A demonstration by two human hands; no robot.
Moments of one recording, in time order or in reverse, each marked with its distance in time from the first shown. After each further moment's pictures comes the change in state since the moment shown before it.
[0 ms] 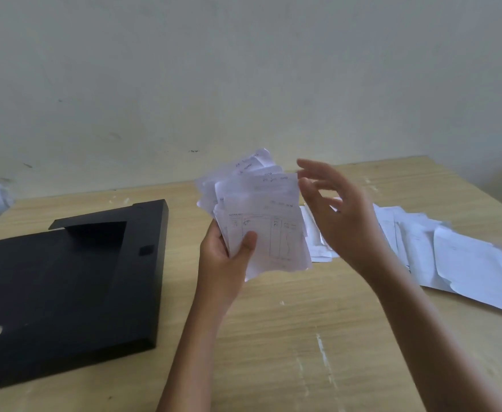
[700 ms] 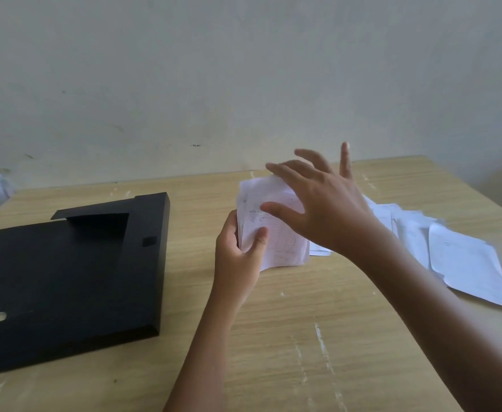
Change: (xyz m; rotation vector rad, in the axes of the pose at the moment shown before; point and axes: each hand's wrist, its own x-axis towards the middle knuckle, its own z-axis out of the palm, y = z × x) left_hand -0.007 -0.005 0.017 0.096 0.035 0.083; right_hand 0.014 -0.010 0.008 -0.937 -0.312 -0.360
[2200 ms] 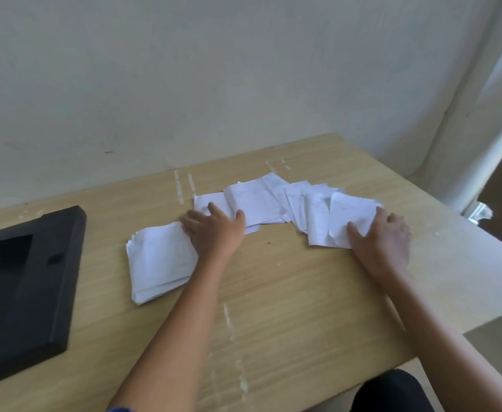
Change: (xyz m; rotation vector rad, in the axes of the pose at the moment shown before) left_hand 0.035 -0.038 0.137 1.156 -0.201 -0.303; right_hand -0.193 0.178 0.036 0.094 0.017 1.134
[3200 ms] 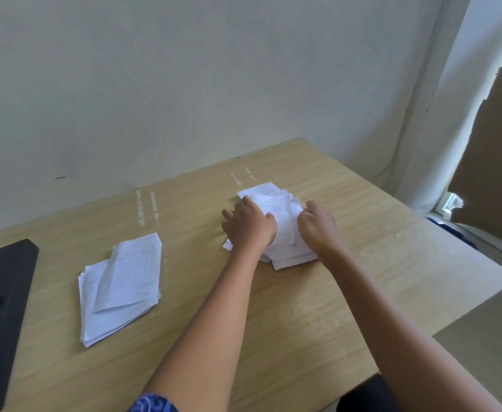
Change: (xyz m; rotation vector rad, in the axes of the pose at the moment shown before) left_hand -0.028 0.131 0.034 -0.027 -0.033 0.251; right_hand 0.031 -0.042 -0.006 0.612 -0.222 0.038
